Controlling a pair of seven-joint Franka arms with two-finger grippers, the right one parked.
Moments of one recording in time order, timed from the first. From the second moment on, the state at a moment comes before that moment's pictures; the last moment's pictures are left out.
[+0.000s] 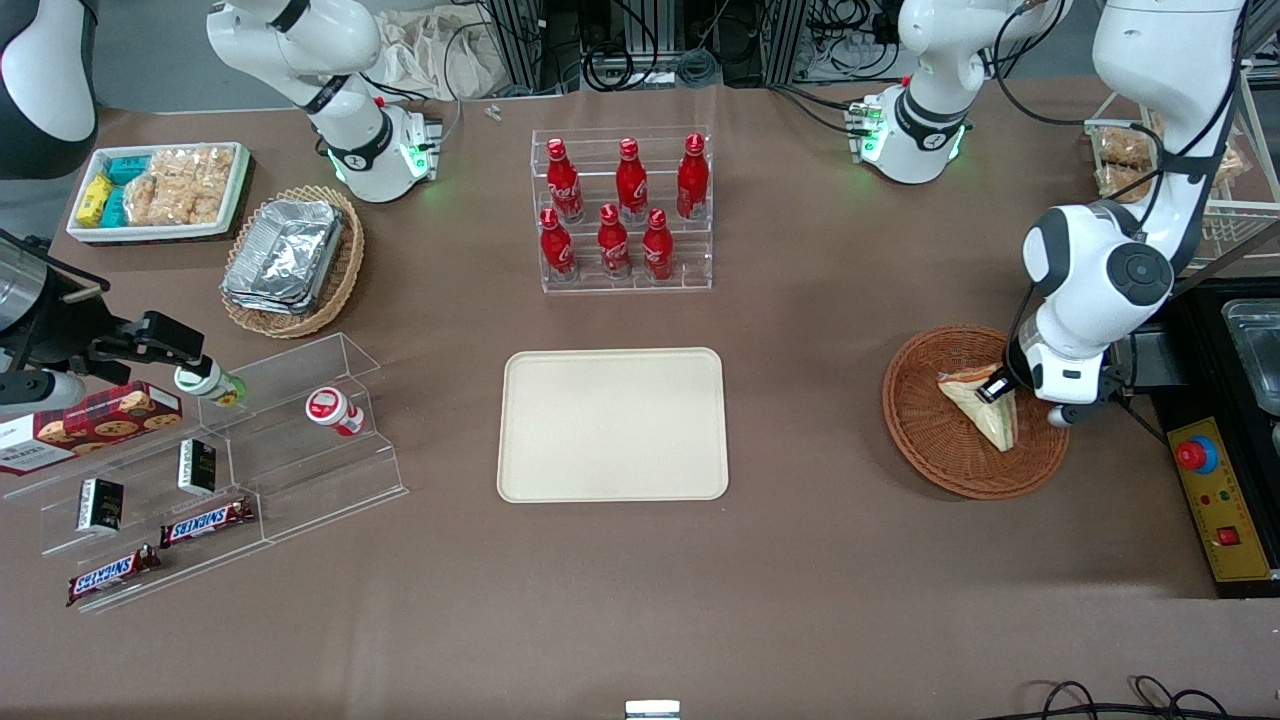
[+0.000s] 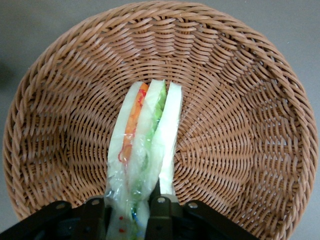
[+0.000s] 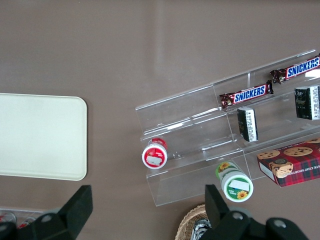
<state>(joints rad) 0.23 0.20 -0.19 -2.35 0.06 2.60 -0.64</state>
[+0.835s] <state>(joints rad) 0.20 0.10 -0.46 -1.84 0.06 1.77 -0.56</state>
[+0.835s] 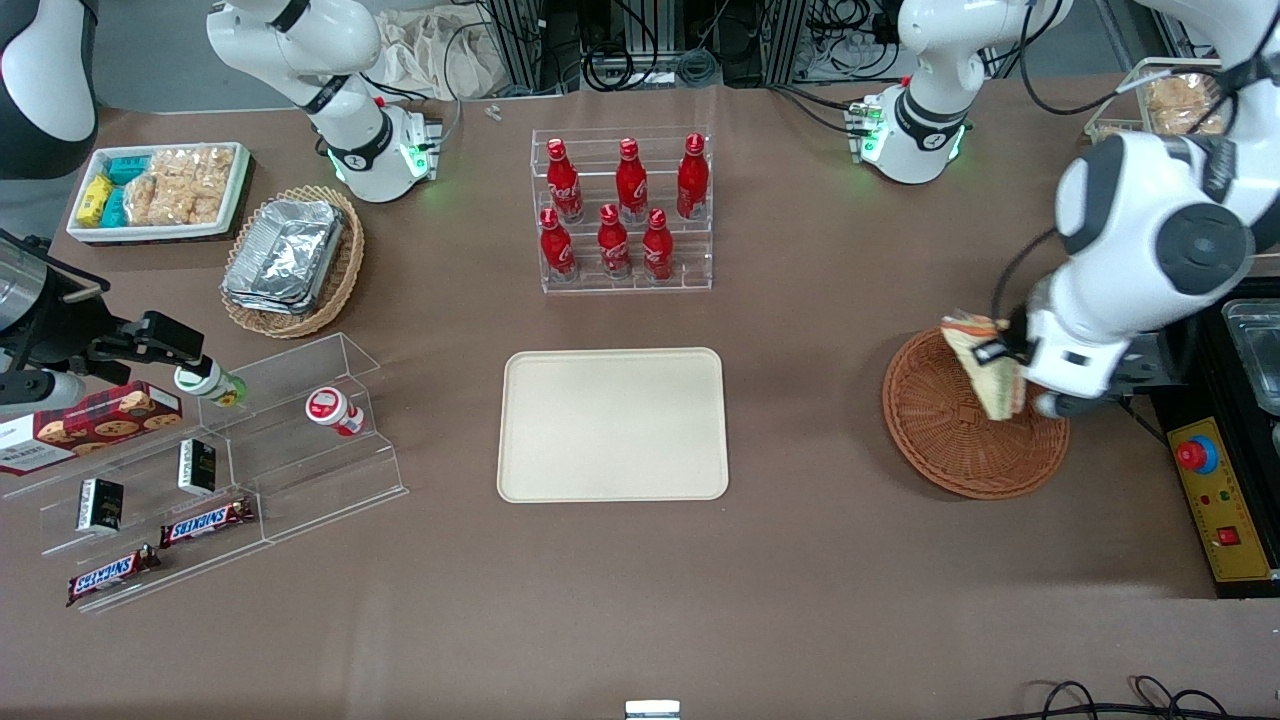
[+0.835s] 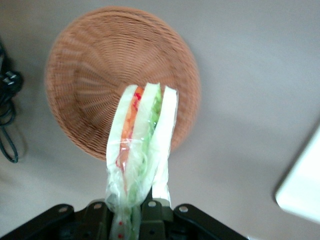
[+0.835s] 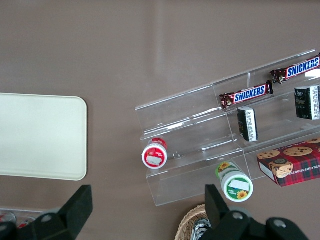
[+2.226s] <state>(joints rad) -0.14 0.80 -0.67 -1.57 0.54 2.15 -0.97</state>
